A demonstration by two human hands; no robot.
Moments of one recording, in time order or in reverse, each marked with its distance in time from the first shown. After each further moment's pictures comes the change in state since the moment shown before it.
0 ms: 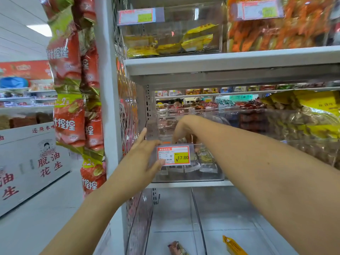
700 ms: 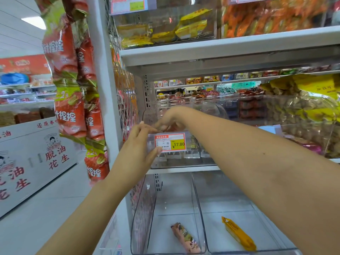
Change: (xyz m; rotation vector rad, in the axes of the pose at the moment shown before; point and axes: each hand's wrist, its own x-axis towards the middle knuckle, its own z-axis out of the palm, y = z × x) left_hand -0.007 0.007 0.005 0.010 0.168 -0.059; right_hand 0.013 -0.019 0.012 0.436 0.002 -0.234
